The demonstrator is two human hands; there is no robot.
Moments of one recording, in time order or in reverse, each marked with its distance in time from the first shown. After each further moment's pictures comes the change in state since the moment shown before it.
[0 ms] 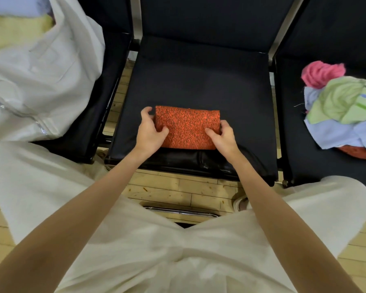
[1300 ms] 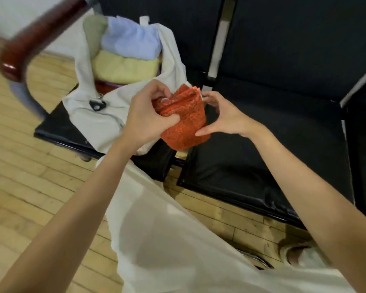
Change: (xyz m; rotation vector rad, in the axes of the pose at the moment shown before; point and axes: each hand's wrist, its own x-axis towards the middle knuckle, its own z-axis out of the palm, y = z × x) left_hand -0.002 0.050 -0.241 -0.050 0.205 0.416; right_hand 0.003 -0.221 0.134 -0.319 -0.644 -0.449
